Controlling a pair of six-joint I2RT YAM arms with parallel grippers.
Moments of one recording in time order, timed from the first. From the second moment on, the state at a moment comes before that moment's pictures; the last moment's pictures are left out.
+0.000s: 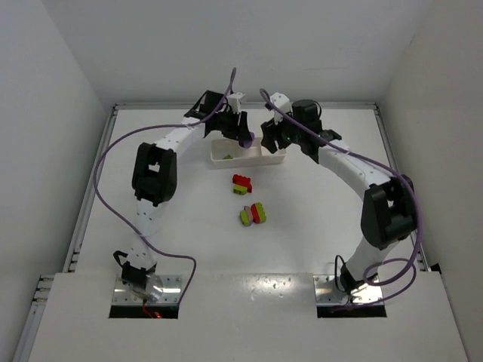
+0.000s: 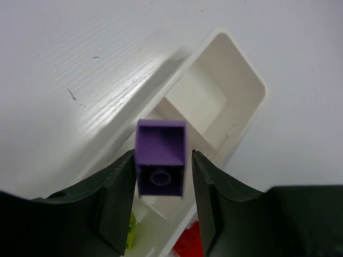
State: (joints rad) left arm -0.34 2.31 1.98 -0.36 0.60 -0.10; right arm 0.38 1.70 1.29 -0.12 -0.26 -0.25
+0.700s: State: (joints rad) left arm -0.37 2.30 1.96 -0.38 0.50 -0.08; right arm 0.31 1.96 1.49 -0.13 -0.33 0.04
